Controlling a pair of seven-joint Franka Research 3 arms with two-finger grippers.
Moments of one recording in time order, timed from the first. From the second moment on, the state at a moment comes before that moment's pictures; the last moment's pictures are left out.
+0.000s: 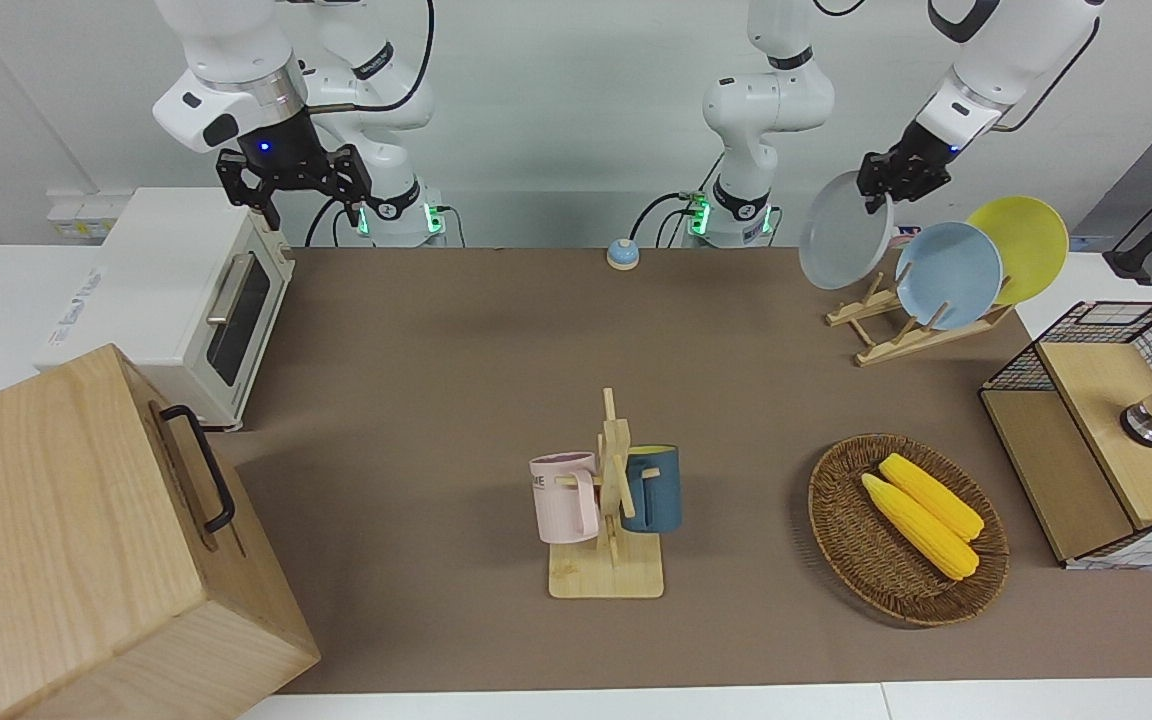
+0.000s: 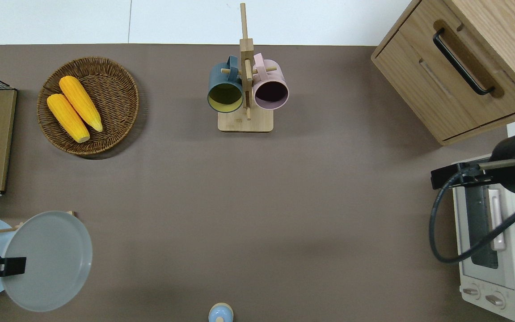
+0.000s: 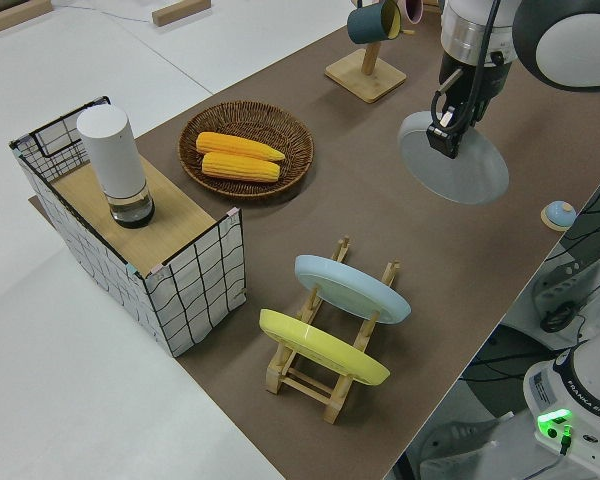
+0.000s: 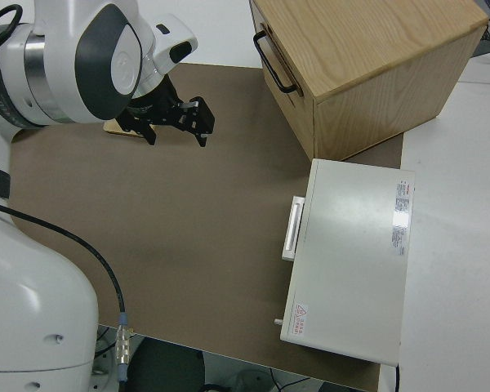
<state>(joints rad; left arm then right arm) 0.03 -0.43 0.14 -2.13 -0.14 1.56 0.17 -0.08 -0.02 0.19 -1.50 0.00 1.41 0.06</state>
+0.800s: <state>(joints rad) 0.03 -0.42 0.03 -2.27 -0.35 1.64 0.13 -0.08 -0.02 0.19 -1.50 0.00 1.41 0.06</state>
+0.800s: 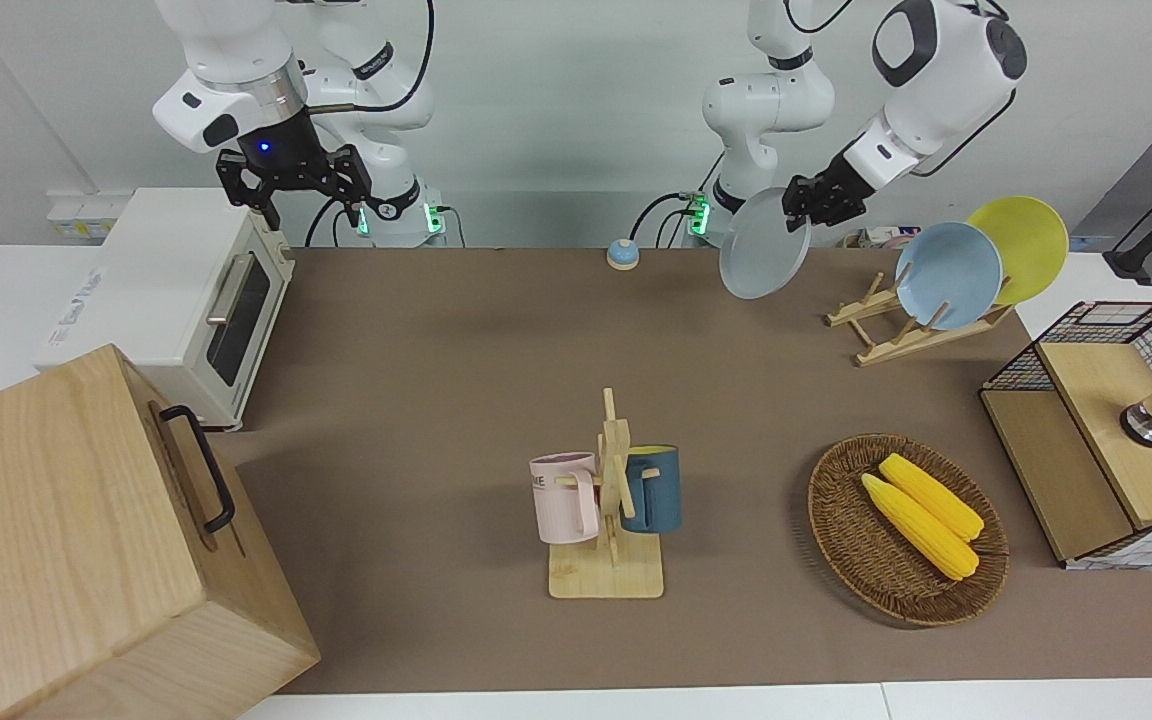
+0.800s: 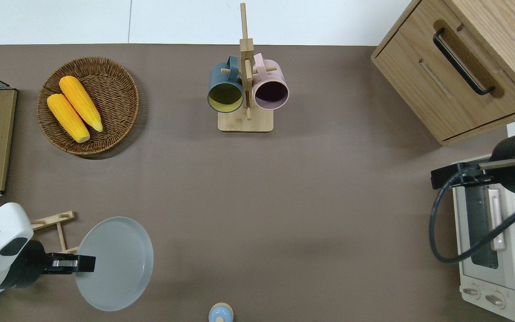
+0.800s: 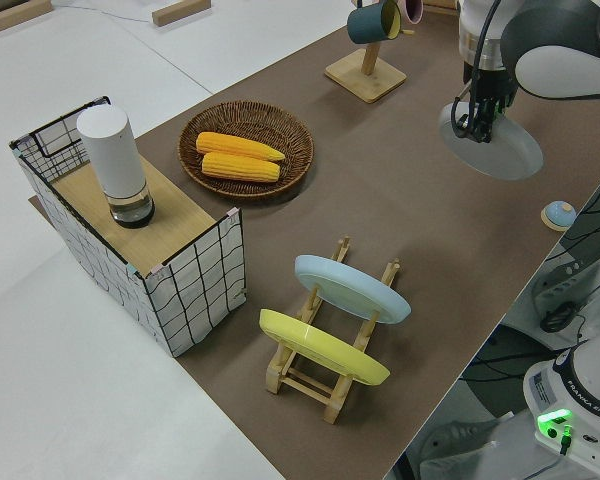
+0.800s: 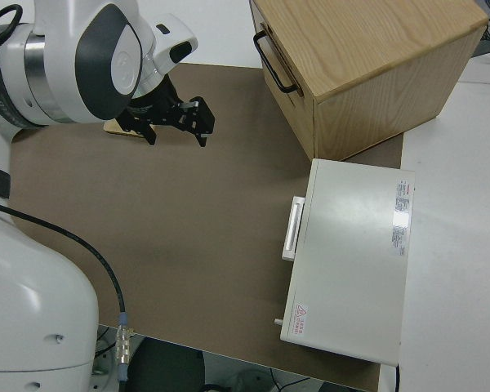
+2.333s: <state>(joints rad) 0.04 -0.23 0.03 -2.51 -0.56 1.95 0.50 -0.08 -0.02 0.19 -1.50 0.00 1.41 0.06</state>
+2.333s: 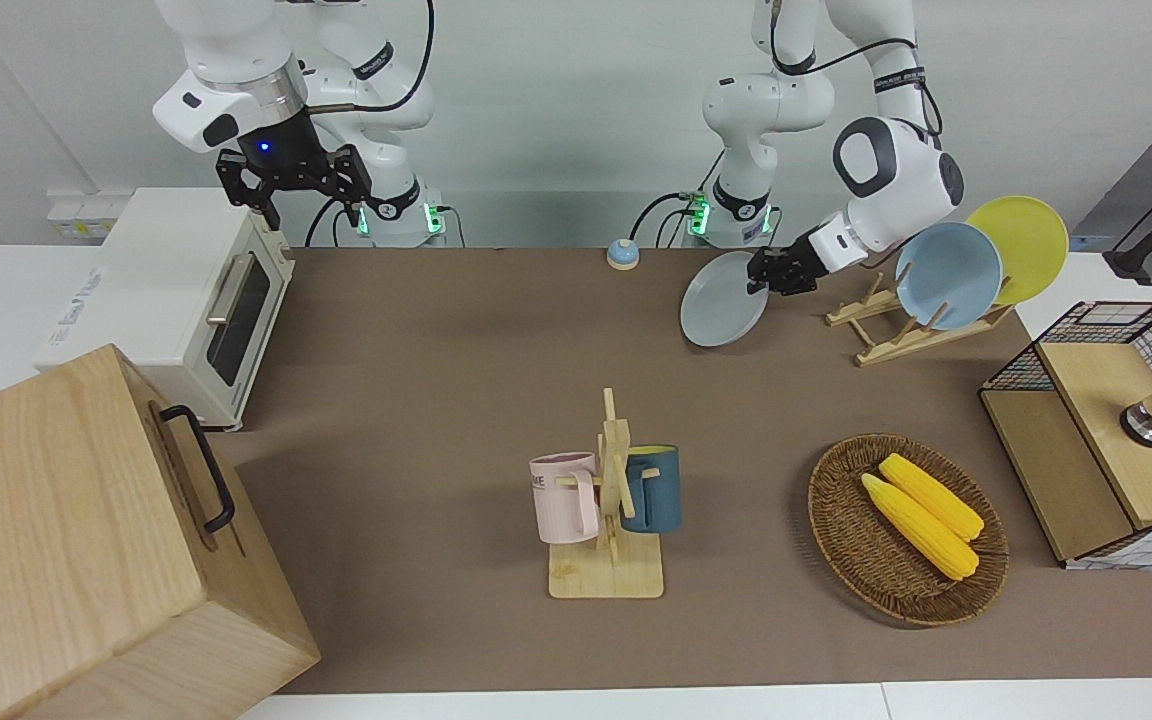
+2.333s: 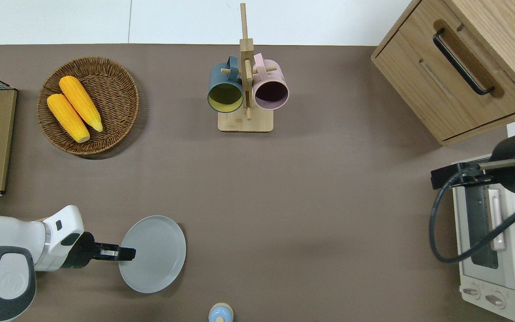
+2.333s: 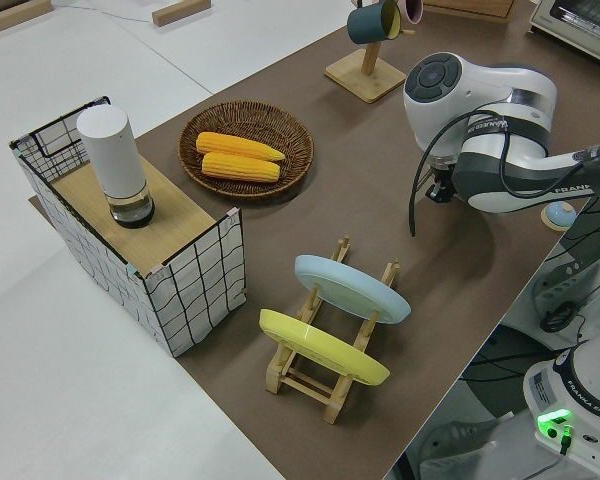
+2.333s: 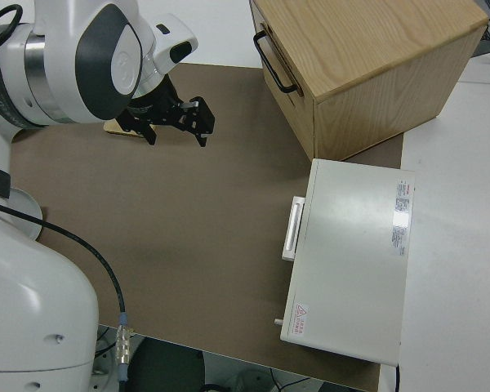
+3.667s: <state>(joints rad) 0.05 -0.18 0.04 -2.43 -0.48 2.01 0.58 -0.08 -0.02 0.19 -1.50 0.00 1.41 0.06</state>
